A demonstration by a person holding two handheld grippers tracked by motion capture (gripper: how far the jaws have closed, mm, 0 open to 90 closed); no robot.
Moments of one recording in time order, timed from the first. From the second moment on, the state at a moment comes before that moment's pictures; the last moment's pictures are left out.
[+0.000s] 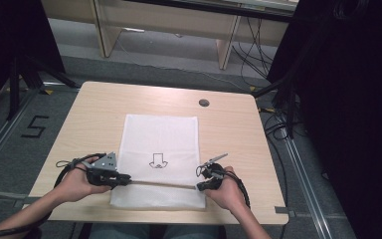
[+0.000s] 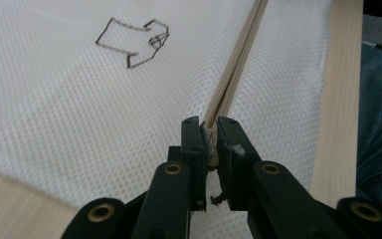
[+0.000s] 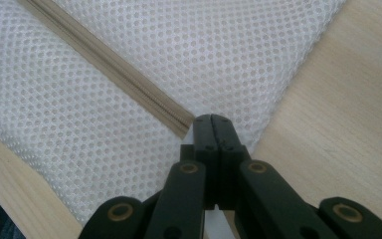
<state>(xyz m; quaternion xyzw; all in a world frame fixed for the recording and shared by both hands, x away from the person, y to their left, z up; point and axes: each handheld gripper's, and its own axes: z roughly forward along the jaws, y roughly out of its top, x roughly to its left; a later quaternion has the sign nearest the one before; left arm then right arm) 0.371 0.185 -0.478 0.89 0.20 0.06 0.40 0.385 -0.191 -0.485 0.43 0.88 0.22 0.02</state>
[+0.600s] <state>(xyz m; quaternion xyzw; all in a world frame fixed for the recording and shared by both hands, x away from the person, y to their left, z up) 0.365 0.226 -0.494 0.90 0.31 0.07 0.31 0.385 -0.191 -0.485 0.42 0.88 0.22 0.02</state>
